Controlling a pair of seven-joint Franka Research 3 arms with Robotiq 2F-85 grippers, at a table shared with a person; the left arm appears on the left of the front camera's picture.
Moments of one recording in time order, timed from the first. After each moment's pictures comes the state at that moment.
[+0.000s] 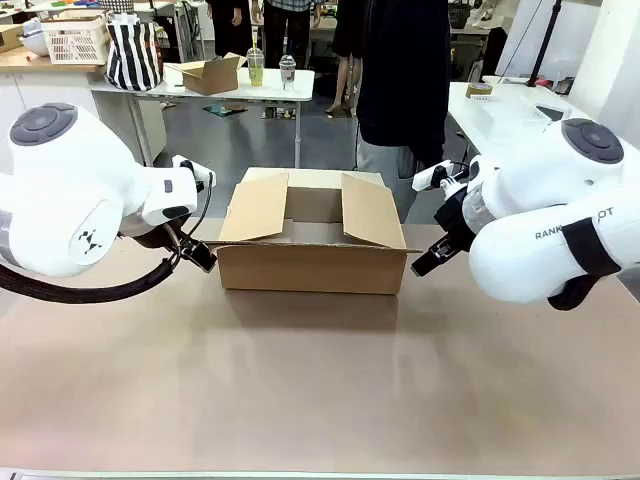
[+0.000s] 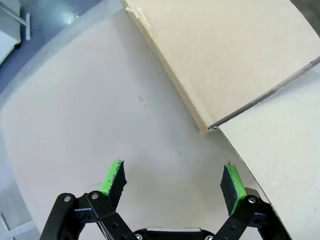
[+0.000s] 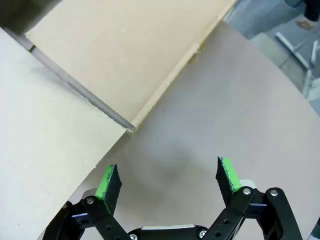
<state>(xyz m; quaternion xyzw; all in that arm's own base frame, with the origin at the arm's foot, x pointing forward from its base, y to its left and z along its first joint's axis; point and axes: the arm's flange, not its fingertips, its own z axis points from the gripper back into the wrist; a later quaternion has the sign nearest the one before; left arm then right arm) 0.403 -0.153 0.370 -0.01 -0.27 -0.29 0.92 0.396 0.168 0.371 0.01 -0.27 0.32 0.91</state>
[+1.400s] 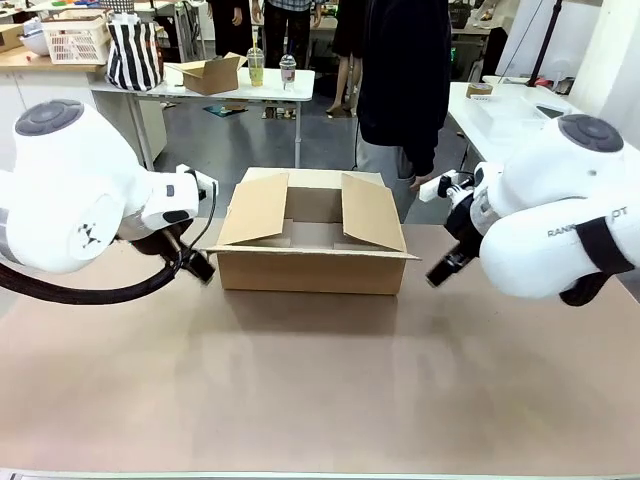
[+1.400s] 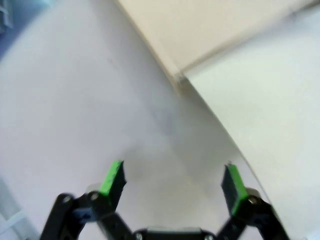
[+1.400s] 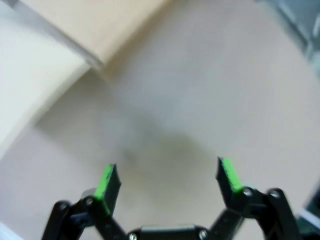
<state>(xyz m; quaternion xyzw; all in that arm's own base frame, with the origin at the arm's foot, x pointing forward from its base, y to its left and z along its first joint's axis) 0.382 -0.156 0.368 -0.04 -0.17 -0.32 0.93 0.387 0.134 0.368 -0.04 -0.17 0.33 0.93</state>
